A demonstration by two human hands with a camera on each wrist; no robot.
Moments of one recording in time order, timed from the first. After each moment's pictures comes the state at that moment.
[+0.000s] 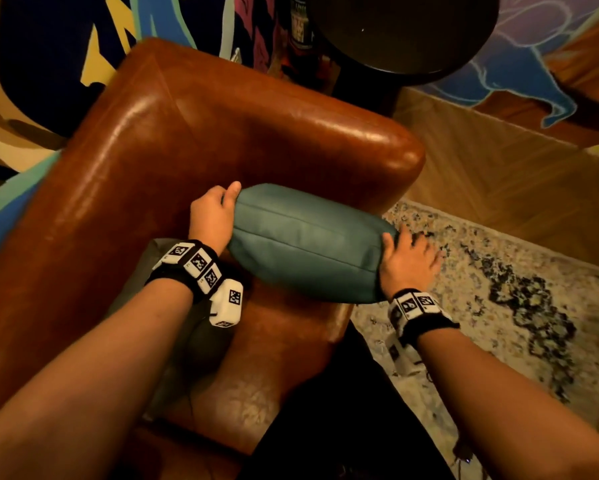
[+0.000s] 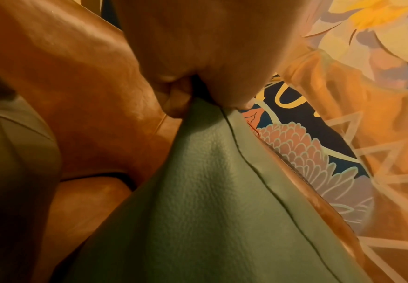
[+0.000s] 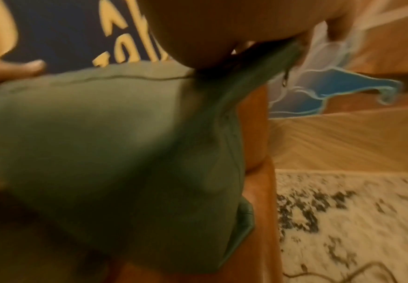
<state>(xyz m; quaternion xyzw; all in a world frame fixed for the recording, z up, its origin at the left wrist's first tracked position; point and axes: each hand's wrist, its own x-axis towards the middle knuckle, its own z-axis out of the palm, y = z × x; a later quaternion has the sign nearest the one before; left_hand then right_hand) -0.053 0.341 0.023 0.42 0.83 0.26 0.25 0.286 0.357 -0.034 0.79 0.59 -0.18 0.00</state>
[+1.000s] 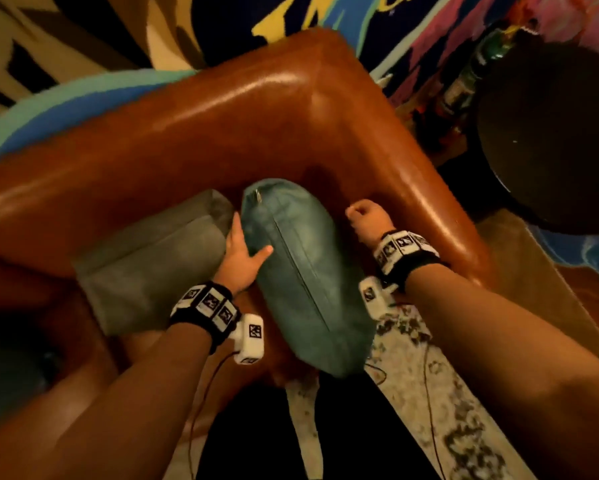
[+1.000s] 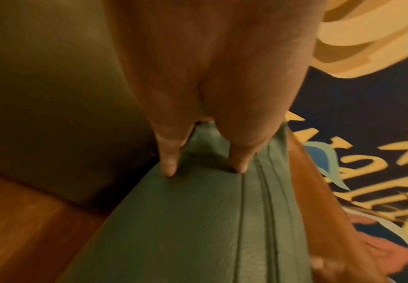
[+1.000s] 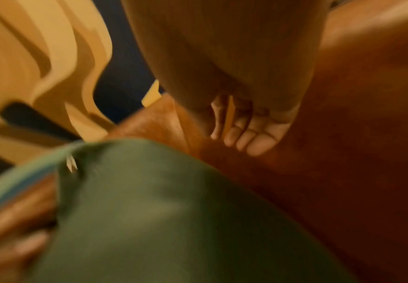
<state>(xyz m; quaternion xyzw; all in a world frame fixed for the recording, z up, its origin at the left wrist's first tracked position) -0.032 0.249 -0.050 0.10 0.80 0.43 0.40 0.074 0.517 -0.007 0.45 0.73 -0.49 0.13</state>
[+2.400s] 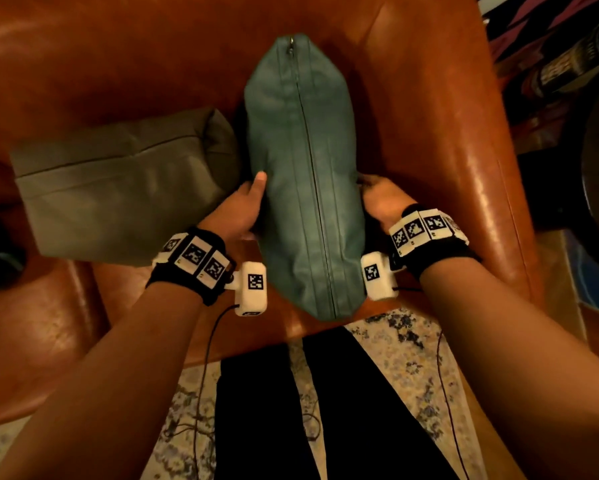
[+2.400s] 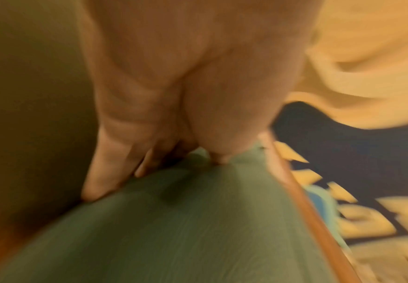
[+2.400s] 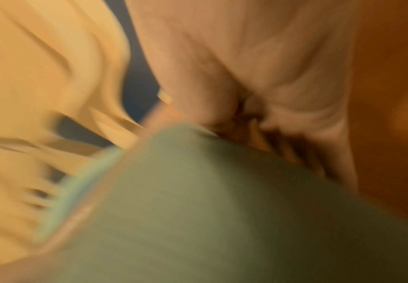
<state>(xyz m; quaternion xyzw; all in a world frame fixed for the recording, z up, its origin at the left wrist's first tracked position) -0.028 0.301 -0.066 -0.15 0.76 0.45 0.44 0.039 0.533 -0.077 0.36 0.74 -0.52 0.25</state>
